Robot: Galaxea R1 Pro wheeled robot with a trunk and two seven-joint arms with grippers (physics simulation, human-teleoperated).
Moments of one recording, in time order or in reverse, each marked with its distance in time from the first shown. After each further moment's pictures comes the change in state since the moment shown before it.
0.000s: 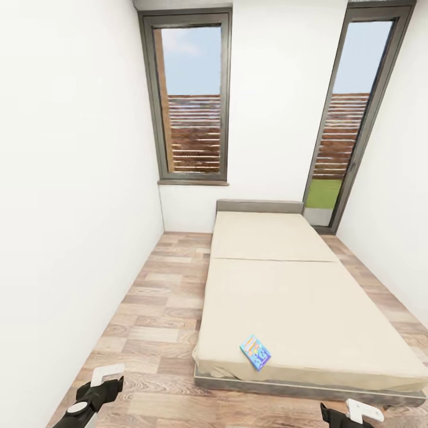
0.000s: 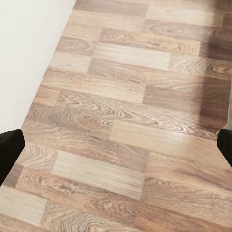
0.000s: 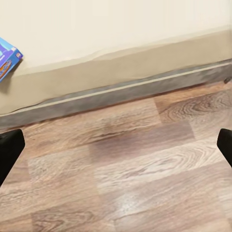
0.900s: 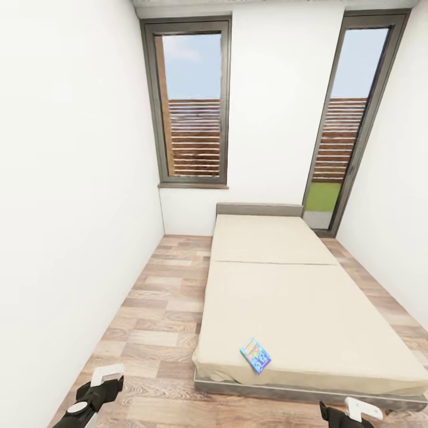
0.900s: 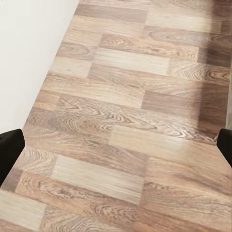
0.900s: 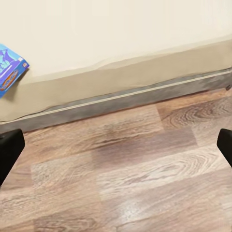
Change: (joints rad) left arm 0.000 0.000 0.000 0.000 0.000 -0.002 0.000; right arm 0.000 0.000 0.001 -0.010 0.003 0.002 0.003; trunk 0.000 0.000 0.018
